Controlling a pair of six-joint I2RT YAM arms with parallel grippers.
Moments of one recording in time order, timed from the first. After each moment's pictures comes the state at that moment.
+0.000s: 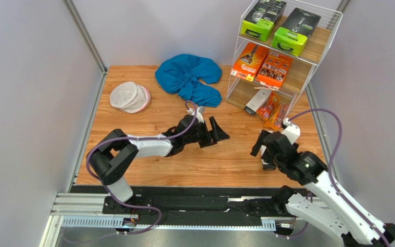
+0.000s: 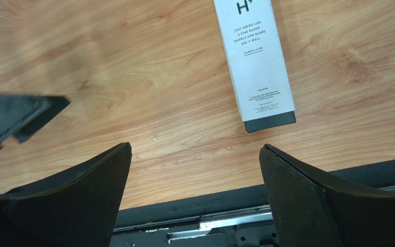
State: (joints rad) left arm -0.83 1.71 0.84 0.44 0.22 -1.09; right arm 0.71 0.66 0.81 -1.05 0.50 0.94
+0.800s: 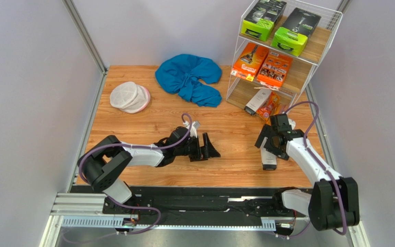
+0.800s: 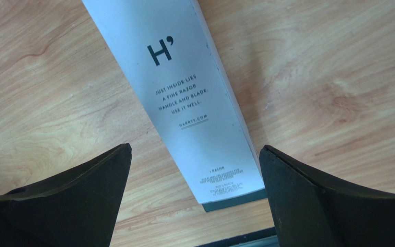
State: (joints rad) left arm -0.84 1.57 0.58 0.45 0.34 -0.99; right arm 0.15 1.15 0.70 -0.70 0.18 0.59
